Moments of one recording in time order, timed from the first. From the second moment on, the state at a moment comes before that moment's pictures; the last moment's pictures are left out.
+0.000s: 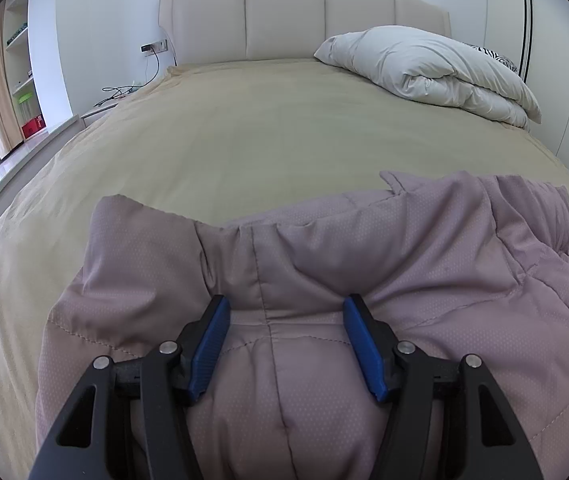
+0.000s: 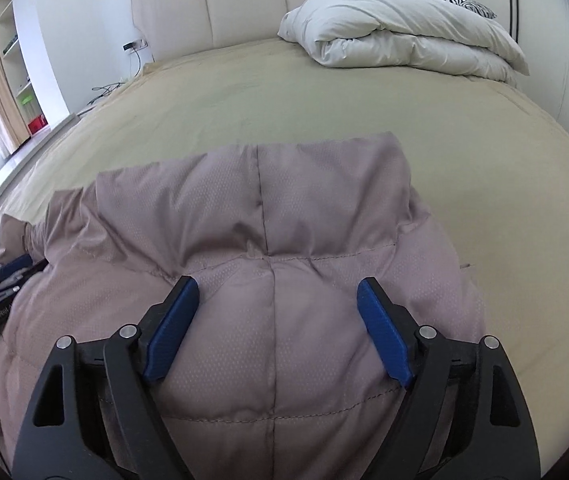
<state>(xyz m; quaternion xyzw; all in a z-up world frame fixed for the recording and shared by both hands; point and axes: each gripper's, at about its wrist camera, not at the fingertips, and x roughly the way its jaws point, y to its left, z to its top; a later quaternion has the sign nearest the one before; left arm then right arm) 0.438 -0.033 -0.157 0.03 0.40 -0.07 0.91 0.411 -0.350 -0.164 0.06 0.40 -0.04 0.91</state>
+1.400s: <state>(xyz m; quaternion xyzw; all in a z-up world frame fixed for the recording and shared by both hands) 0.321 0.144 -0.169 -0.33 0.49 -0.15 0.79 0.301 -0.511 -0.196 0.29 0.47 0.05 0.83</state>
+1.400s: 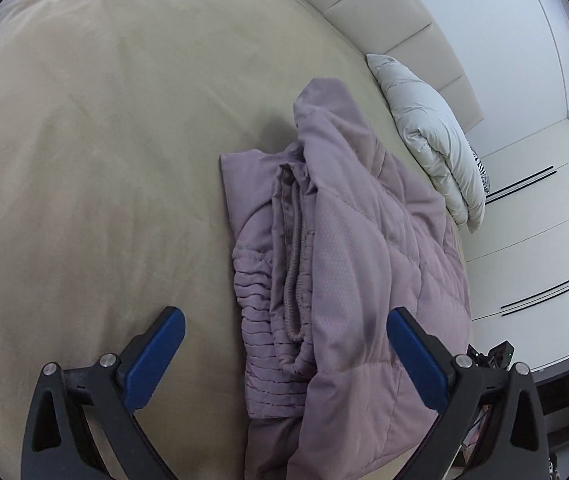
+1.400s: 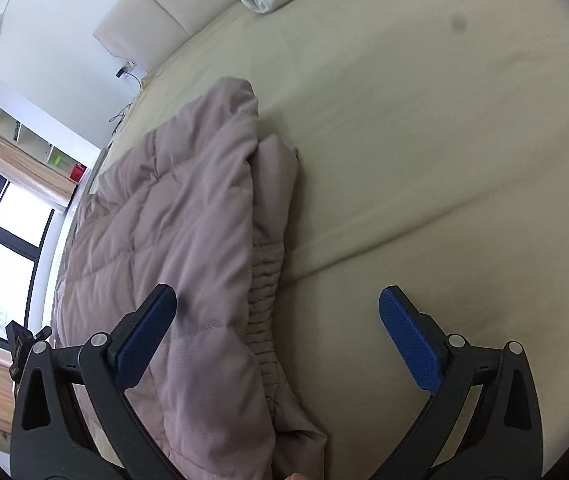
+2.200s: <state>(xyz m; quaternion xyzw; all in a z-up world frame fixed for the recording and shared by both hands) 0.318 0.180 -0.187 -0.40 0.50 -0.20 0.74 0.354 -0.517 -0.216 0.42 0.49 0.15 0.75</state>
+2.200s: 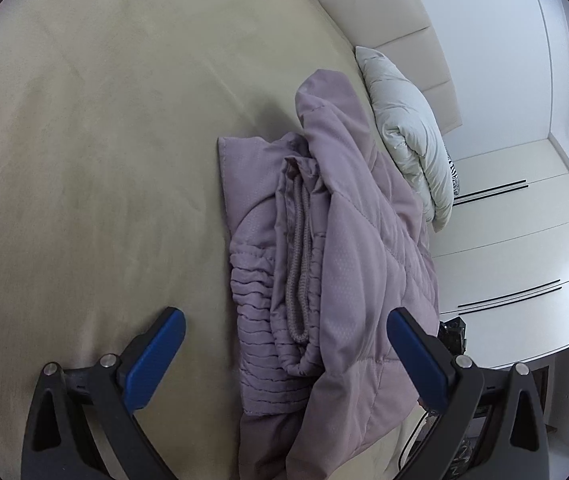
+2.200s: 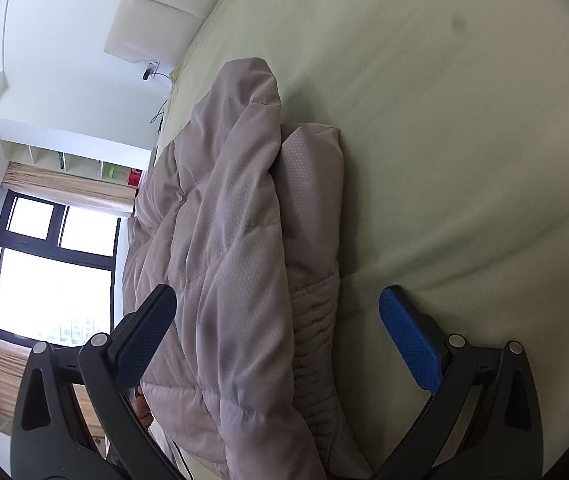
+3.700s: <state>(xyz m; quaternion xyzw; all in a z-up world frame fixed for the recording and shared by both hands) 0.177 0.238 -0.144 -0.35 0.51 -0.23 0.75 0.176 -0.341 -0.109 0.24 0.45 0.22 0.83</state>
